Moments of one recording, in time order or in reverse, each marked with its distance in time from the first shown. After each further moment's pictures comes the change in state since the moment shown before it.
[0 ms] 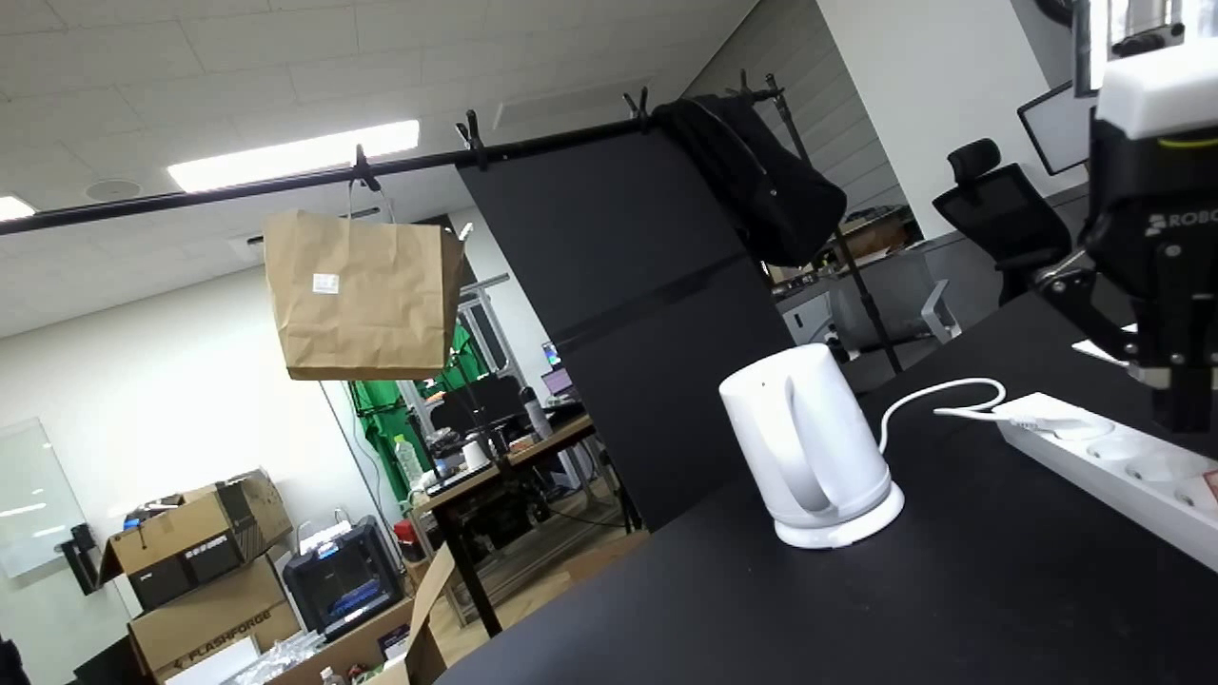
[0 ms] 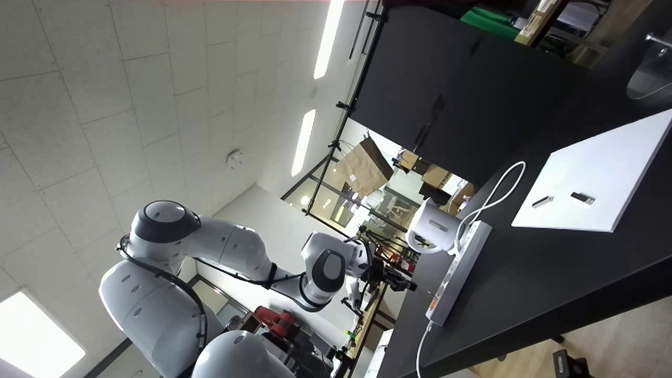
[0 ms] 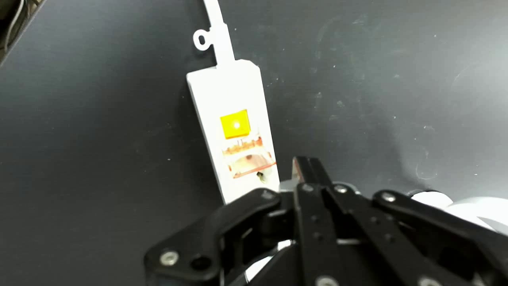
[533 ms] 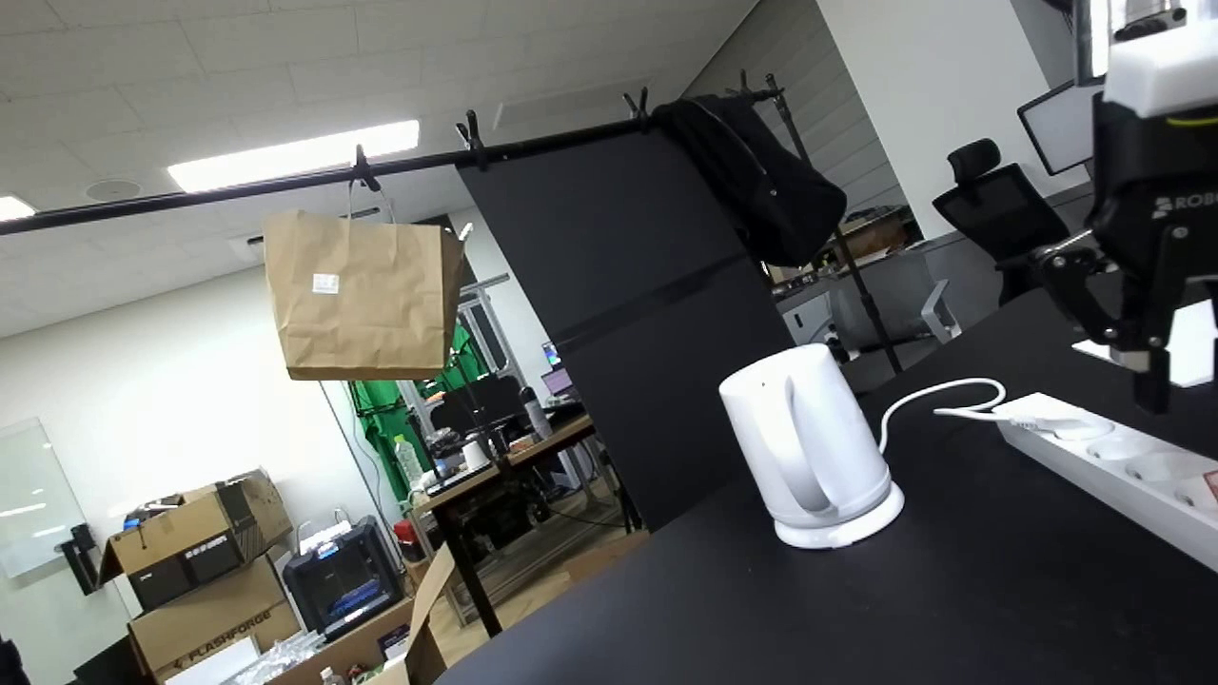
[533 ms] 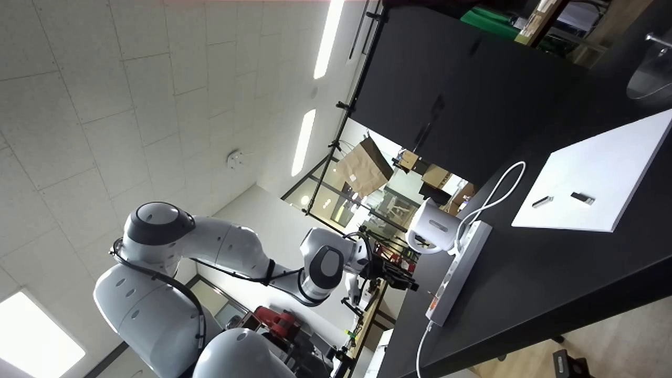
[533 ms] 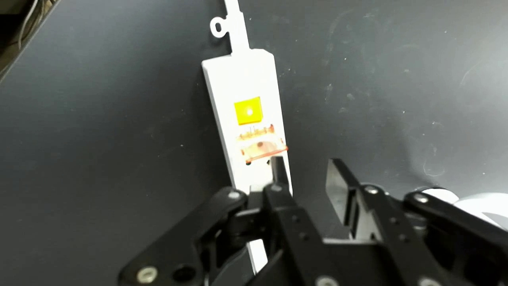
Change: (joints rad) arm 0.042 -0.033 -0.063 -0.001 0.045 -0.057 -0.076
